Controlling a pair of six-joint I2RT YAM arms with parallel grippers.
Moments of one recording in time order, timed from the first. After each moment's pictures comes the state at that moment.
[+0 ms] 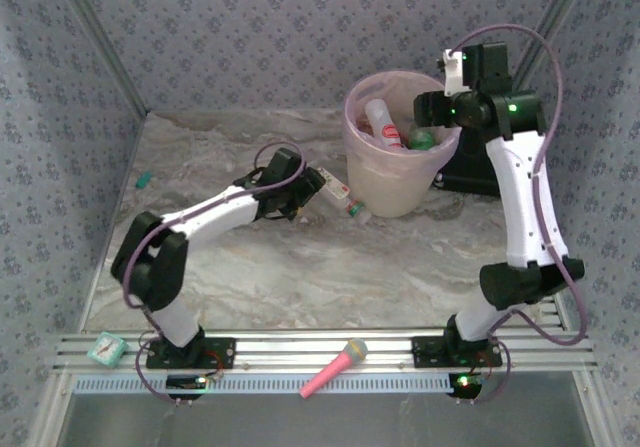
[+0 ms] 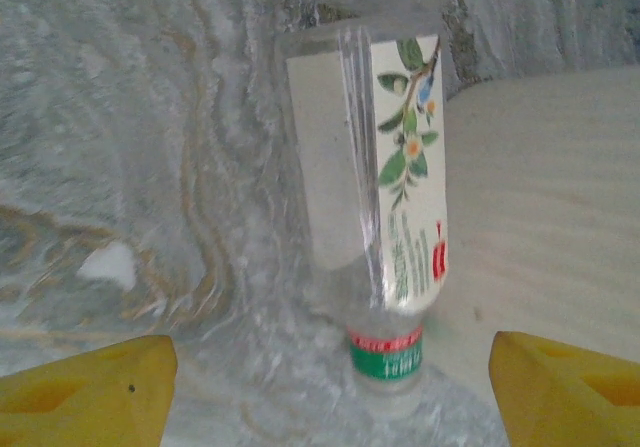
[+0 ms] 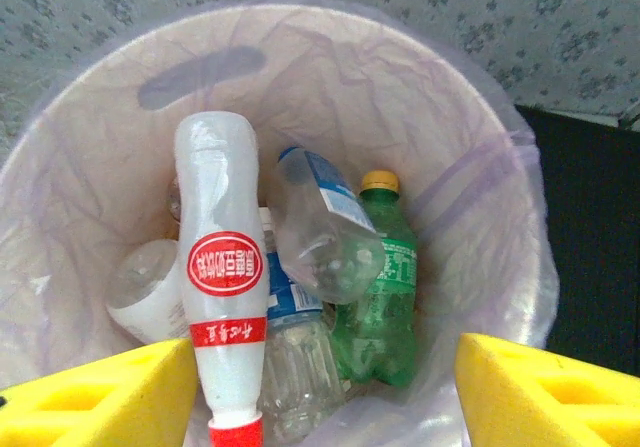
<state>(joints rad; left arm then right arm) -0.66 1.73 1.20 -0.31 0.03 -1.33 0.17 1.59 2.09 -1.19 -0.01 0.02</state>
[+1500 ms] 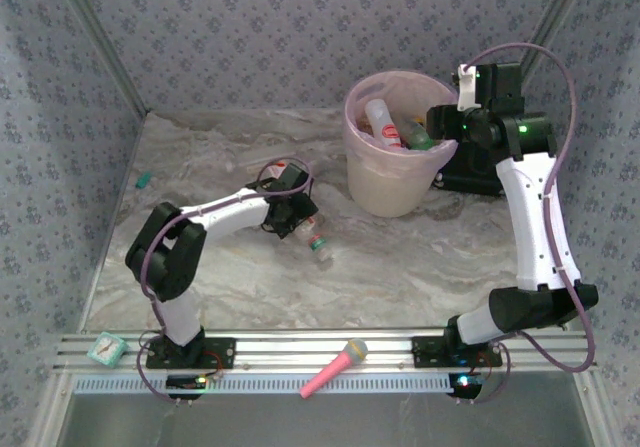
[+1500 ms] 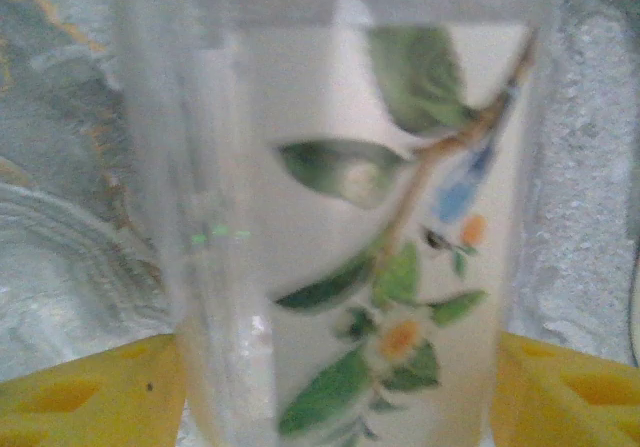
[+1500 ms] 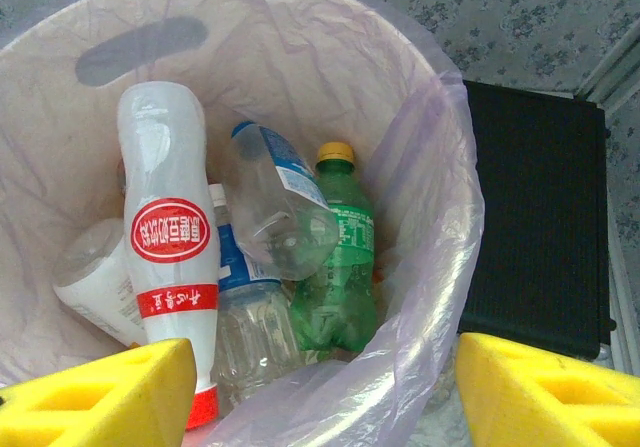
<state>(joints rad) -0.68 1.77 1.15 -0.51 -0.05 -1.25 0.12 1.46 1.88 -1.10 0.01 0.02</state>
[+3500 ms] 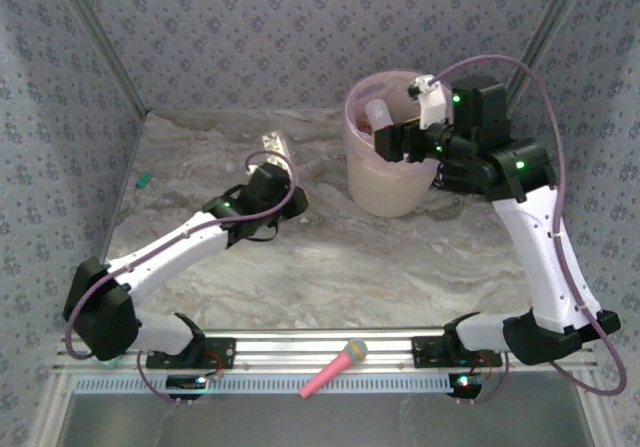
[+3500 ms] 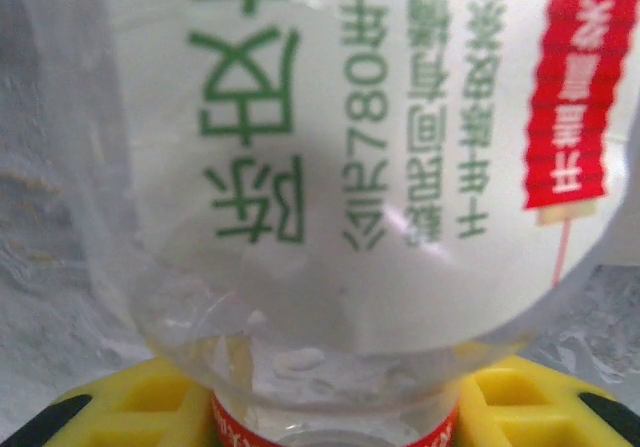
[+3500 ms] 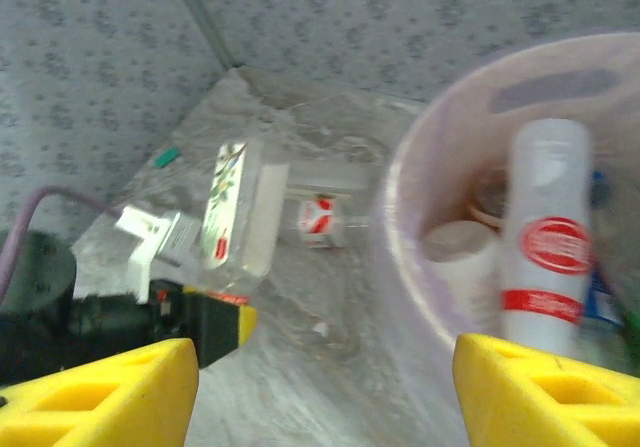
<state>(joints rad) -0.71 1.33 1.02 -0.42 -0.09 -0.87 0.42 1.32 1.82 -1.00 -0.30 0.14</state>
